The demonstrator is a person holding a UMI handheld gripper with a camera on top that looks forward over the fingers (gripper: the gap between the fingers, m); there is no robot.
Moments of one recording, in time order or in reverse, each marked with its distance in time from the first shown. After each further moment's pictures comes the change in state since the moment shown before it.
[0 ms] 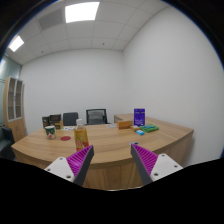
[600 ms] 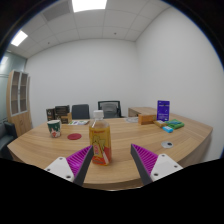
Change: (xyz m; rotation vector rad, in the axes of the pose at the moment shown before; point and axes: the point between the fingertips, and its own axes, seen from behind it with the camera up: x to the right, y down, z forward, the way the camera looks) arm -0.117 0.038 0.154 -0.076 -0.108 -0.024
